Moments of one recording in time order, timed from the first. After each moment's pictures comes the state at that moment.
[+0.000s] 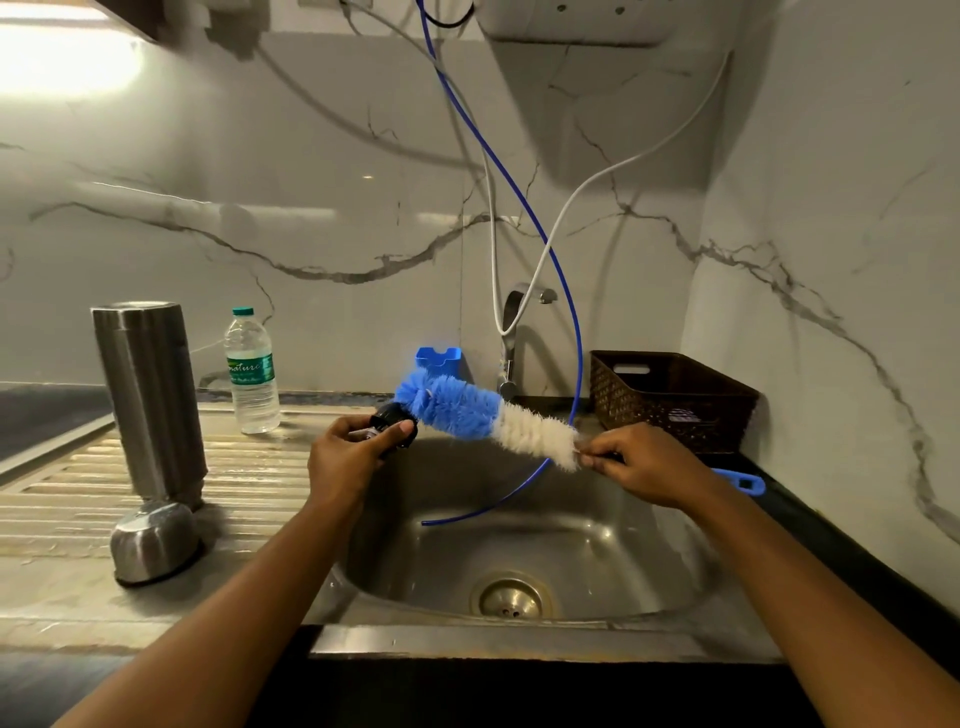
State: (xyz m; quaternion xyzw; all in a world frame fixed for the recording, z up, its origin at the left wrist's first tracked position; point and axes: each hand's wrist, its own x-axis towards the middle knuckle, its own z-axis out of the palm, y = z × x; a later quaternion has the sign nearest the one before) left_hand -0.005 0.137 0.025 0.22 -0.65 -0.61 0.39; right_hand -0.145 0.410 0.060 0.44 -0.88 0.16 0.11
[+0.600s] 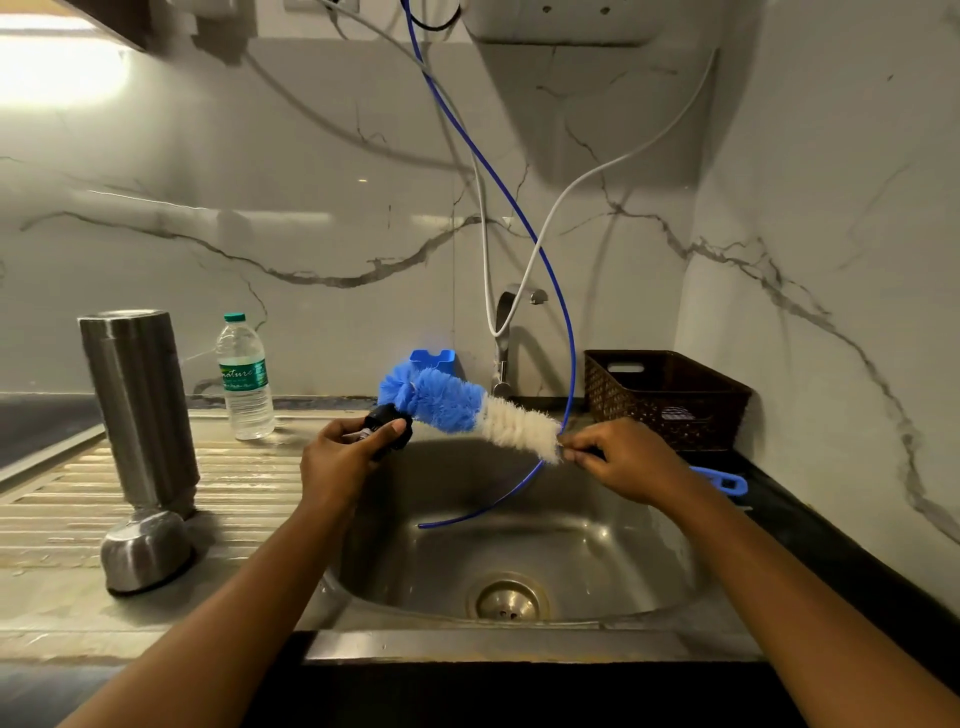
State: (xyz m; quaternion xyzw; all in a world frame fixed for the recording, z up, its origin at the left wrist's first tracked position) left_hand -0.005 0.142 0.027 0.22 -0.65 -0.60 0.40; right_hand -0.138 0.400 0.062 0.44 -0.87 0.16 0.14
